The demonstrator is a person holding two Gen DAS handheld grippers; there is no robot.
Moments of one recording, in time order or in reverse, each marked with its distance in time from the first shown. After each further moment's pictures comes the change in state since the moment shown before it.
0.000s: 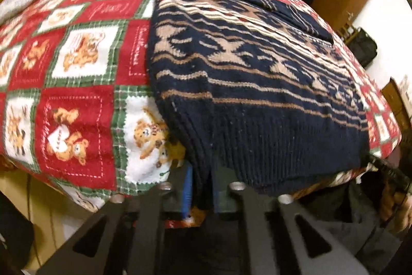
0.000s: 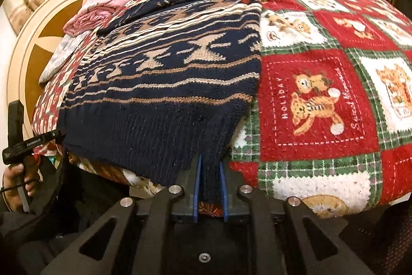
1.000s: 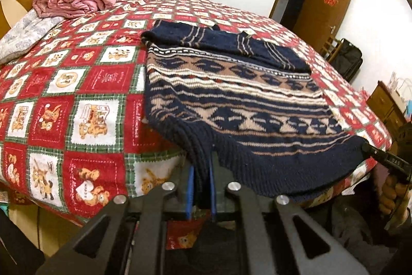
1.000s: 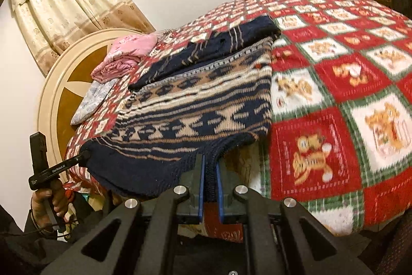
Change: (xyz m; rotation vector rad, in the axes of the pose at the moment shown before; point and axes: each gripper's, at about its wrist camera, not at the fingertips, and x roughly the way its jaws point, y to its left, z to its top) left arm -0.051 -0.015 0.036 0.063 -0.192 -0.041; right arm -0.061 -0.007 0.030 0.079 -0.253 0.175
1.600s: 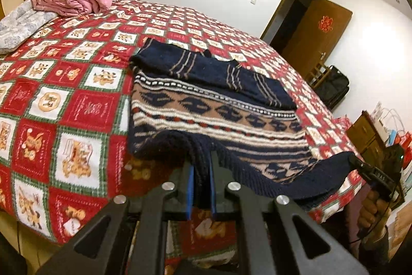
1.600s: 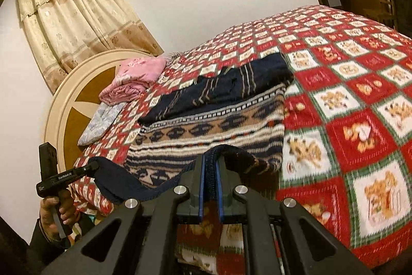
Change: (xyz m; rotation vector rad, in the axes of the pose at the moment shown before) left arm 0.000 0.004 0.056 -0.088 -0.057 -0.137; right arm -0.005 0.010 0.067 -0.014 -0.110 0.029
